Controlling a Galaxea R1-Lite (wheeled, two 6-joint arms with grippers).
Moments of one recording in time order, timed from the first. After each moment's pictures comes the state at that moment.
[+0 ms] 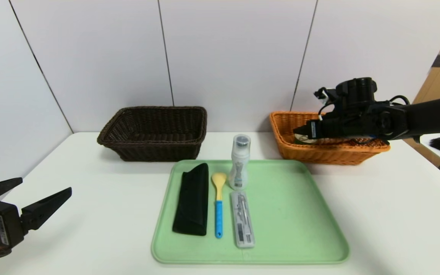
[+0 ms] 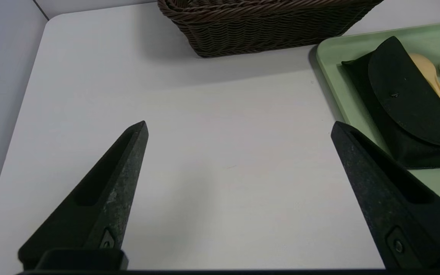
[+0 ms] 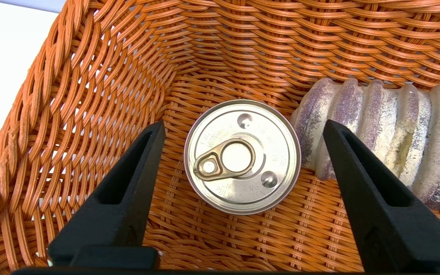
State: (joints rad) left arm -0.02 0.93 -0.45 -0.22 -0.12 0.06; right arm 0.12 2.10 -1.49 -0.07 0.10 -0.05
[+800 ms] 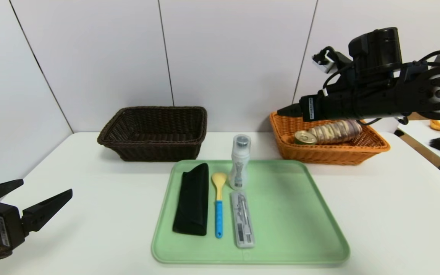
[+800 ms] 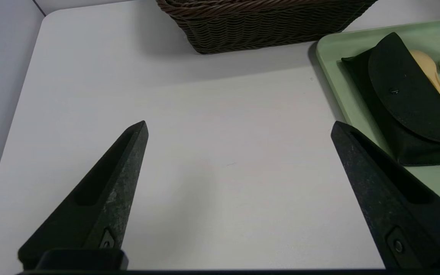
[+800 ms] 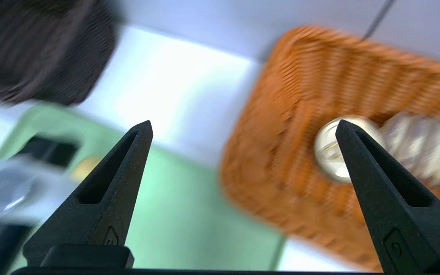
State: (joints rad) left arm -0.02 0.93 -0.44 -0.22 -0.12 0.06; right arm 0.33 1.81 -1.49 0.13 0.10 0.02
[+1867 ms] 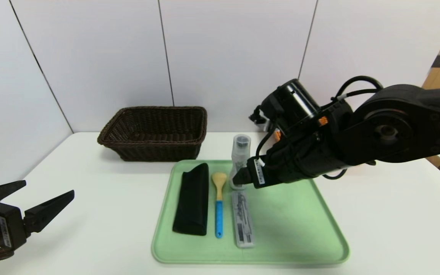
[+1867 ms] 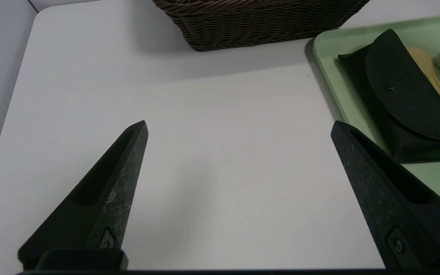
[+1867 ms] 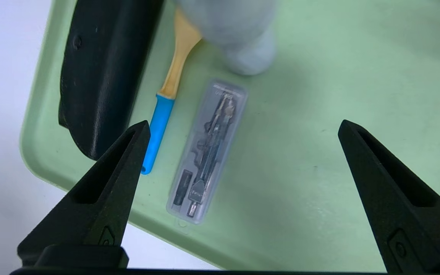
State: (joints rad) left arm -0.02 0.93 -0.44 -0.22 -0.13 0.06; right arm 0.72 1.87 -1.48 0.49 -0.09 0.34
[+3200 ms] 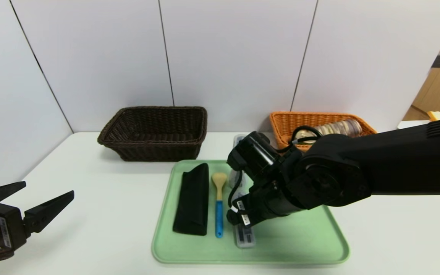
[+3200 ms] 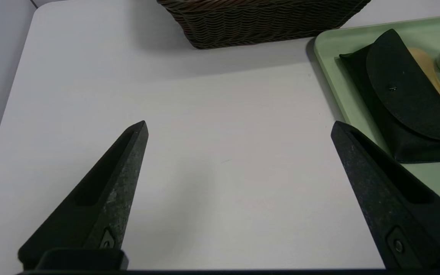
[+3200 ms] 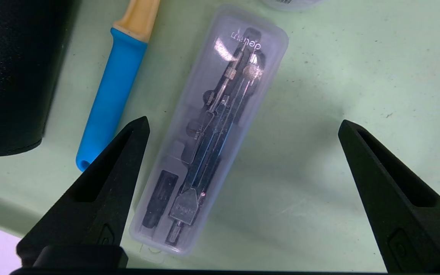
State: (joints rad) left arm -0.02 0.93 -0.43 -0.22 -0.13 0.05; right arm 0.81 1.99 -1.37 0.42 -0.20 0.29
